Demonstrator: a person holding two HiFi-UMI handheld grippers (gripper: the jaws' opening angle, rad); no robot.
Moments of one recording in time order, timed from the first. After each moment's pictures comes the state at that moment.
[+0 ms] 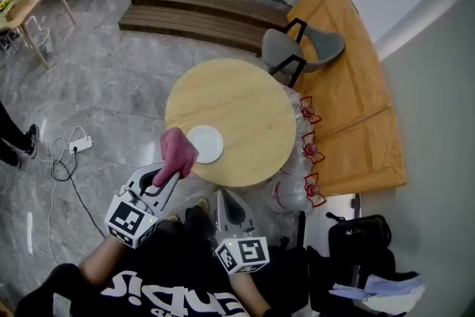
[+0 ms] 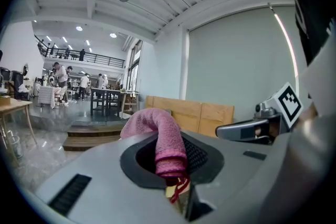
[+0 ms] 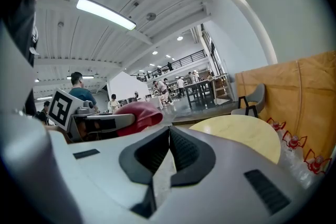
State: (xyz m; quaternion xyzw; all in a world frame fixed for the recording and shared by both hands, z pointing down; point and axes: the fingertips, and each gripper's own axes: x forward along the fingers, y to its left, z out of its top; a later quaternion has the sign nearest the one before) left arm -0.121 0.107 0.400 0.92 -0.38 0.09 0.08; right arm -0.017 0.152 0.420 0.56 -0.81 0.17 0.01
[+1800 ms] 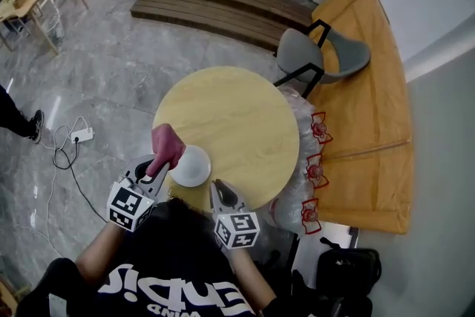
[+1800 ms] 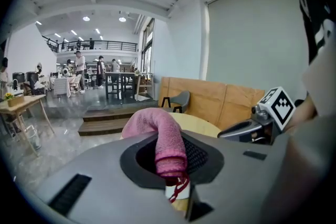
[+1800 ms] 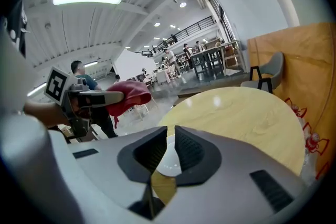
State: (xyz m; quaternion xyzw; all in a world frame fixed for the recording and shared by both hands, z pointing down) left arm -0.079 -0.038 0.492 0.87 -0.45 0.19 0.13; right arm 0.050 -0.002 0.561 0.46 -0.84 0.28 0.12
